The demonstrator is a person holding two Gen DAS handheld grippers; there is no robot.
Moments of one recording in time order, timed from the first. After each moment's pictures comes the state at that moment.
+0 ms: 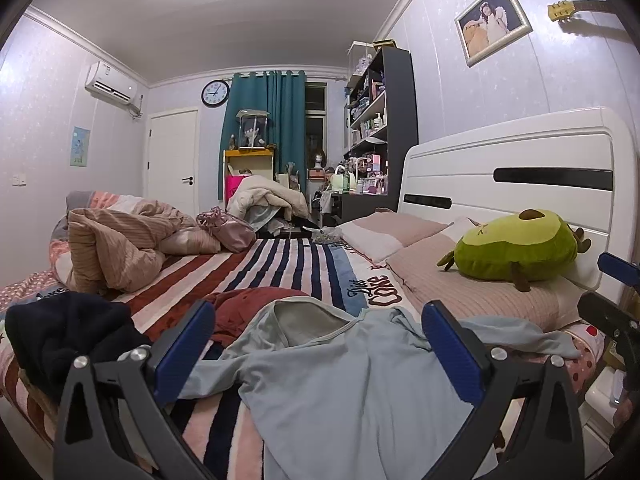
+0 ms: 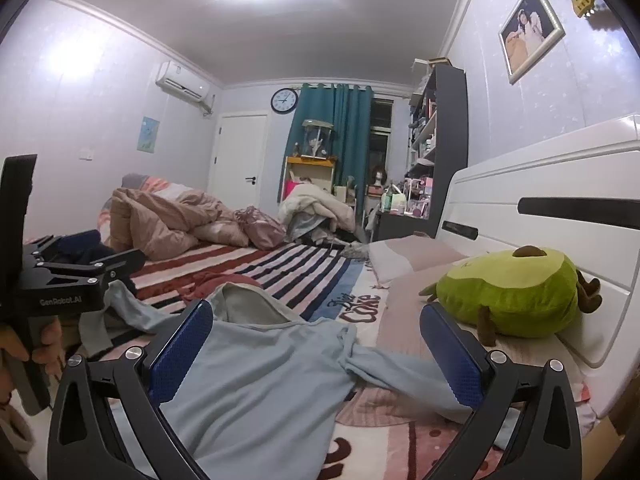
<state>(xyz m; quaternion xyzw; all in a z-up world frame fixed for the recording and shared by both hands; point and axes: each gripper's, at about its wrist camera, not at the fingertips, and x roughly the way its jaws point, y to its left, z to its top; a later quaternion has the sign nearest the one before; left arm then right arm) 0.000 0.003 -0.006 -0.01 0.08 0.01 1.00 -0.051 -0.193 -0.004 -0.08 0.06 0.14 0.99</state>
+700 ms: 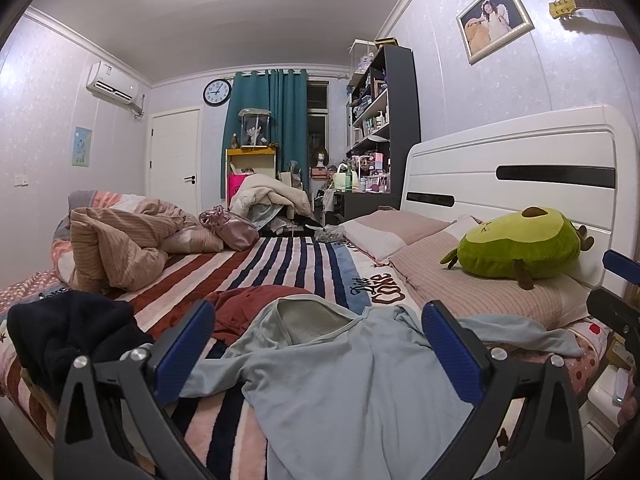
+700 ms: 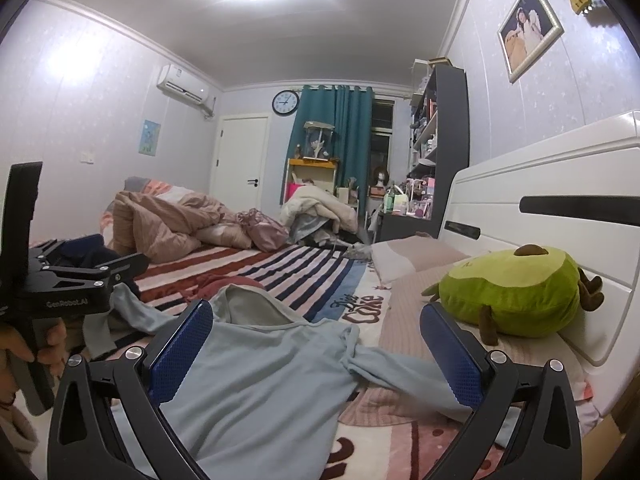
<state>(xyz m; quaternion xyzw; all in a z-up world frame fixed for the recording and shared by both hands) -0.001 0.005 -0.009 -0.01 0.08 0.01 1.00 -0.055 -0.193 -0.003 -0.07 0.06 0.15 0.98</state>
